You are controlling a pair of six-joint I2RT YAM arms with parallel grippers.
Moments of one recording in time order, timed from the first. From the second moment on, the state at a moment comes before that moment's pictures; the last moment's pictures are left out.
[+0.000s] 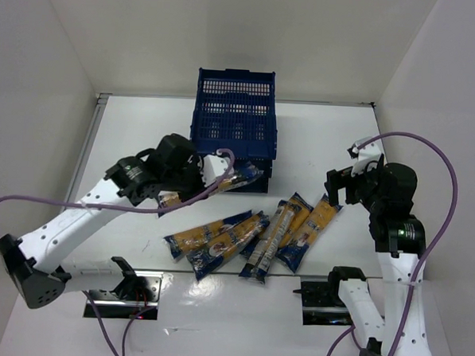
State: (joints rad) left arm -0.72 1.20 1.26 -0.86 0.19 0.42; right arm -0.05 0.71 0.99 -0.73 -0.29 -0.29
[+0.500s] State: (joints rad) left arm -0.72 1.28 1.57 -0.96 0.11 0.24; right arm -0.11 0.72 0.99 -0.73 -0.33 -0.29
